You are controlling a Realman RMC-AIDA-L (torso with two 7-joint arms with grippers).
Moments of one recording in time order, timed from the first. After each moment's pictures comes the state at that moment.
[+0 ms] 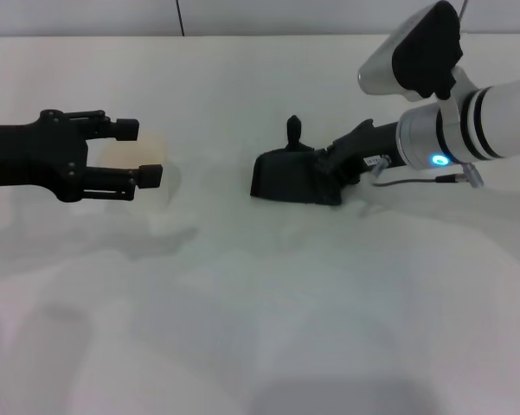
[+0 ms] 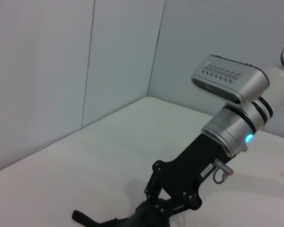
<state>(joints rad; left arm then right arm) -0.90 -2.08 2.85 -0.94 -0.23 2.02 -1.25 0.69 2.02 -1.68 -0.88 -2.01 -0.77 2.19</state>
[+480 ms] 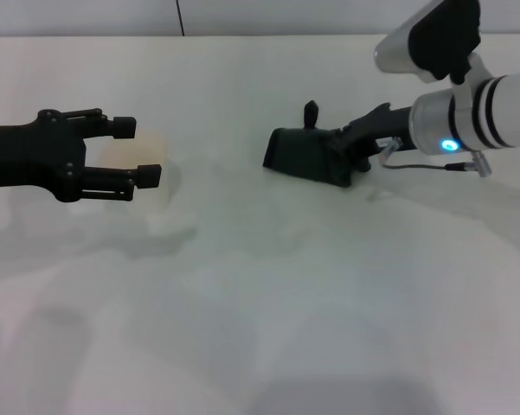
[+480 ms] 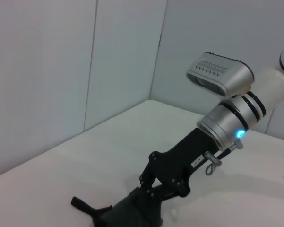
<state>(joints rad) -0.89 -2.08 2.85 -0.94 -0.25 2.02 -1.24 0.69 2.02 -1.64 -0.85 -2.02 -0.71 2.23</state>
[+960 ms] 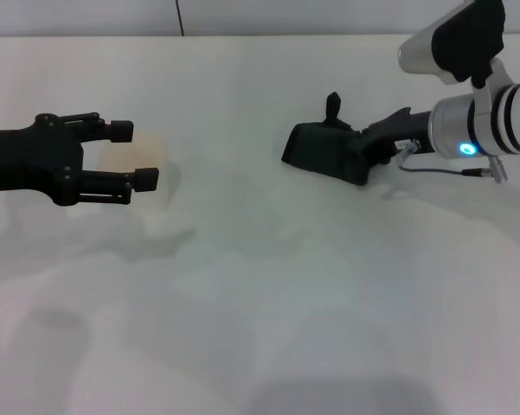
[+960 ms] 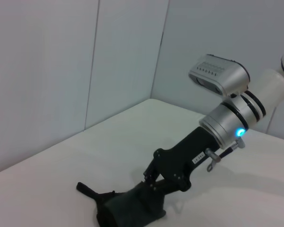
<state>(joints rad) -0.88 -2.08 2.85 -0.94 -0.25 2.02 -1.24 0.66 2.01 -1.60 -0.83 -2.02 -0.70 2.23</state>
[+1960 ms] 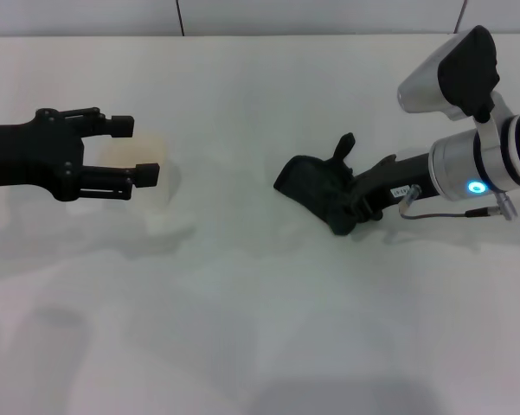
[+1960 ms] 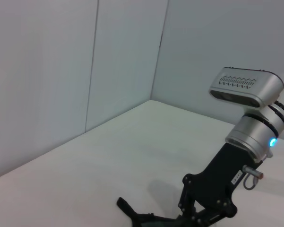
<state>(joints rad) -0.89 -2.08 2.85 -0.94 -0.25 2.02 -1.24 0.58 2.01 -1.60 -0.96 -2.01 -0.96 2.21</state>
